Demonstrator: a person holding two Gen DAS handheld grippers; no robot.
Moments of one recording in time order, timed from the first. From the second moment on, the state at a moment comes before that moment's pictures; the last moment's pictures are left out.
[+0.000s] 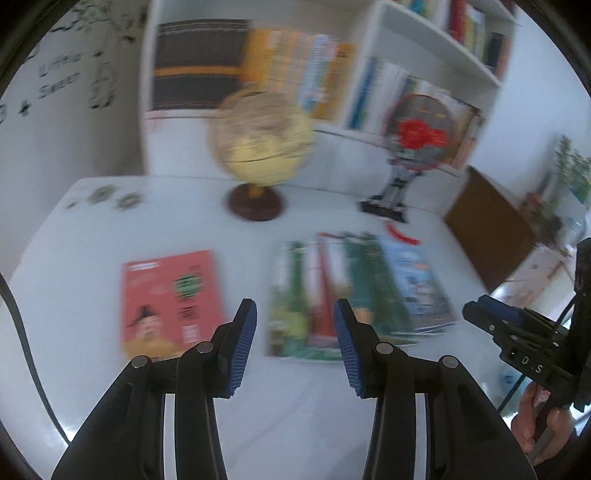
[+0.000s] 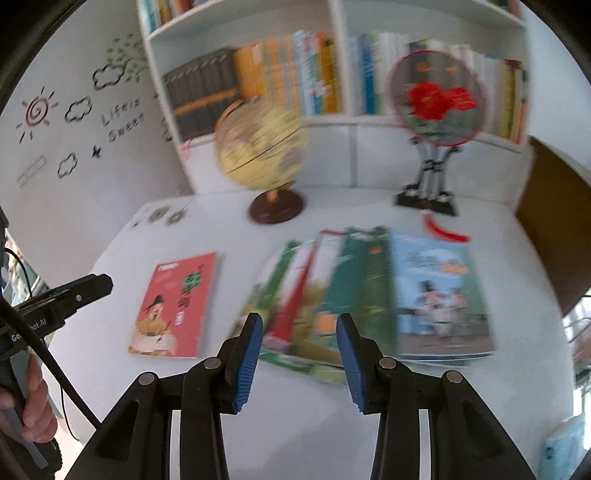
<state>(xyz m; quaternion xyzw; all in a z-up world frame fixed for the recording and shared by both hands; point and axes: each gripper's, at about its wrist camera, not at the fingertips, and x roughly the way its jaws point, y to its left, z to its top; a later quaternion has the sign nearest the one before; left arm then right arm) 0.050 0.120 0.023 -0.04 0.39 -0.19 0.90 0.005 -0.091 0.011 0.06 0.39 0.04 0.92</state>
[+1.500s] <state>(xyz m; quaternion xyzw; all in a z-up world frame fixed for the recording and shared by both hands) 0.129 -0.127 -0.120 -0.04 0.53 -0.27 0.80 0.118 -0.353 -0.153 0.20 0.50 0.00 0.84</state>
